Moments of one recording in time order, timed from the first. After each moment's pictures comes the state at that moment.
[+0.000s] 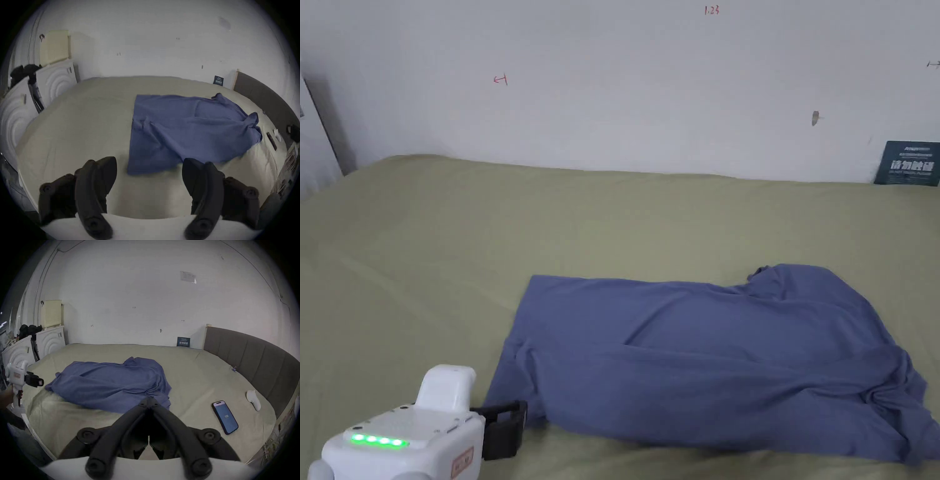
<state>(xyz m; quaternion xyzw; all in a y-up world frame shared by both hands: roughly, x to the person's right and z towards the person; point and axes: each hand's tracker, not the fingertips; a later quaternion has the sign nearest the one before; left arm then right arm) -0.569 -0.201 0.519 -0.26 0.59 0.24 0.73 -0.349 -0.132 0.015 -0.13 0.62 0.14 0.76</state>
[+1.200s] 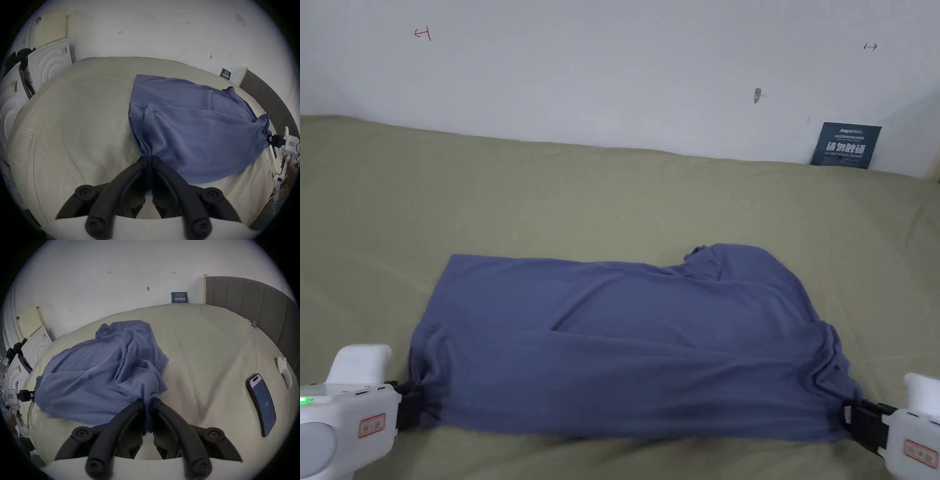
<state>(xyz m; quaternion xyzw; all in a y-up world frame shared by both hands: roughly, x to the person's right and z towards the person) -0.608 -0.223 0.511 -0.29 0.57 0.29 0.71 -0.471 -0.227 -0.082 -0.33 0.58 0.15 0.73</state>
